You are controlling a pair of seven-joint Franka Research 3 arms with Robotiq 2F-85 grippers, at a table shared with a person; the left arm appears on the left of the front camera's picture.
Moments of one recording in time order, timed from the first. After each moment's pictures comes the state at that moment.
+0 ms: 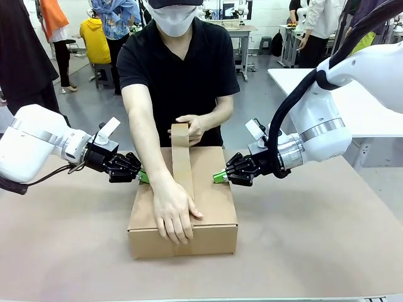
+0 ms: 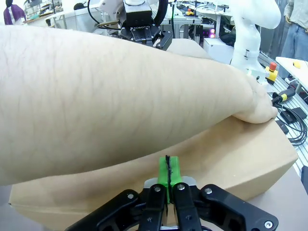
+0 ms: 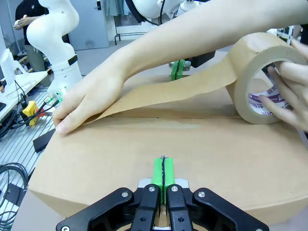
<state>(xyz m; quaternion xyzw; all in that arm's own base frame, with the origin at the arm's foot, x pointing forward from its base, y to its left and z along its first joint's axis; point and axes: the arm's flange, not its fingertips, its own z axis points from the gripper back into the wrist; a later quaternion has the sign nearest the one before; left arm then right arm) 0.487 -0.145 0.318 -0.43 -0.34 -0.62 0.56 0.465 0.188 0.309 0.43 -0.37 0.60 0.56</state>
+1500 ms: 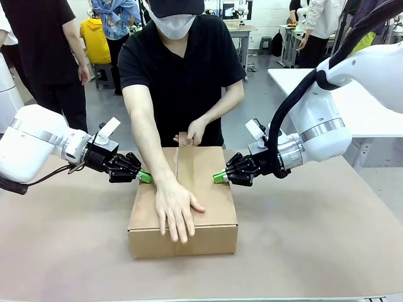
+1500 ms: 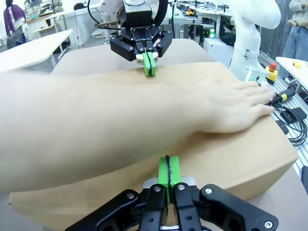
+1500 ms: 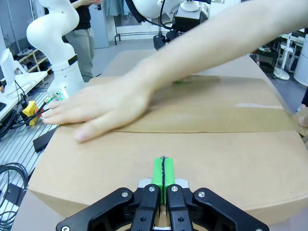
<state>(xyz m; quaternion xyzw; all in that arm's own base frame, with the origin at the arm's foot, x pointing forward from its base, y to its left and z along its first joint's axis) 0.487 -0.145 0.318 -0.43 -0.34 -0.62 0.56 0.465 0.188 0.309 0.43 -0.37 0.60 0.56</state>
